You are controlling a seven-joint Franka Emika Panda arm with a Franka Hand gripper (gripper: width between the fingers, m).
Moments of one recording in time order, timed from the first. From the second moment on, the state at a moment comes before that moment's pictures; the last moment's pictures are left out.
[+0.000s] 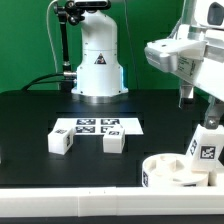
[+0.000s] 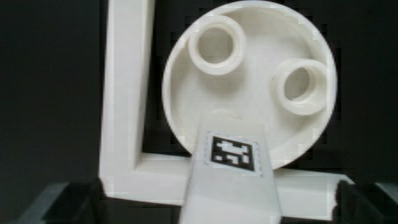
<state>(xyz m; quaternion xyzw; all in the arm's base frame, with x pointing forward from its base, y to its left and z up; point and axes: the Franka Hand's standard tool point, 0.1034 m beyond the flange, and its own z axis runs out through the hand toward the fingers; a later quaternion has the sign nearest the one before) 0.634 0.097 0.115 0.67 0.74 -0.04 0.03</state>
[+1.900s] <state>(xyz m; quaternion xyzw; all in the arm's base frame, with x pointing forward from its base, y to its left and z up) 0.624 0.106 0.088 0.72 0.69 -0.05 0.02</state>
